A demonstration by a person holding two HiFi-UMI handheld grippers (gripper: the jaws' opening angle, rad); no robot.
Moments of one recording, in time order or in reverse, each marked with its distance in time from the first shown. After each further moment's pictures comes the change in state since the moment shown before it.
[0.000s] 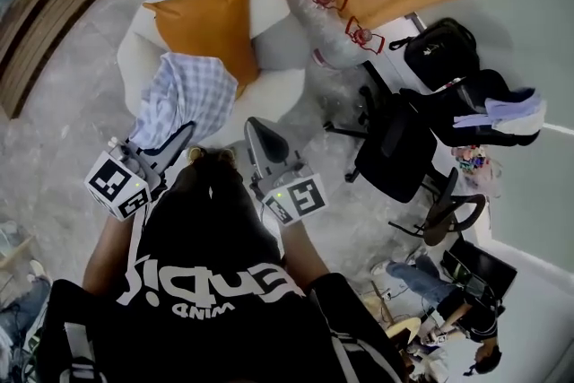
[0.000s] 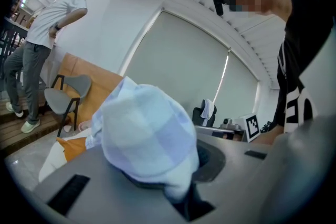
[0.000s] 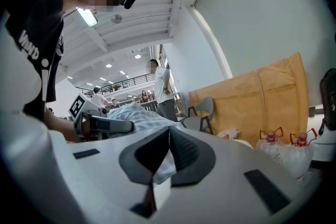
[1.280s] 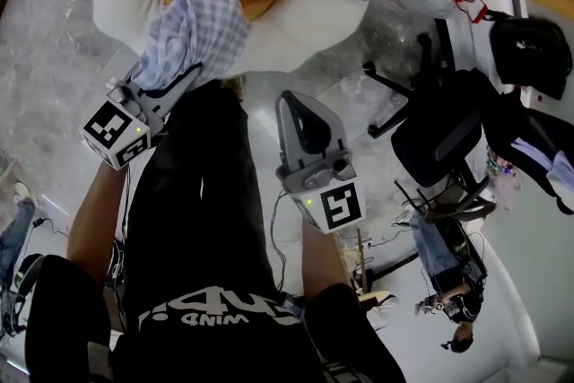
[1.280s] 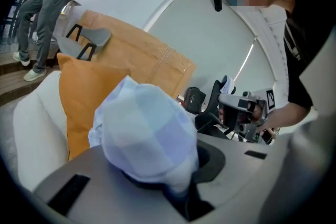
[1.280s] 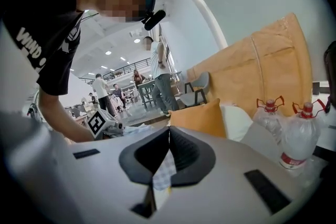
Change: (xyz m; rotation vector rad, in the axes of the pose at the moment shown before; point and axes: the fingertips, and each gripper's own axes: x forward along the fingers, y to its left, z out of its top) left arm 0.101 0.143 -0.288 -0.190 0.193 0.044; right arm 0.038 -0.088 -0.214 0.000 0.184 0.038
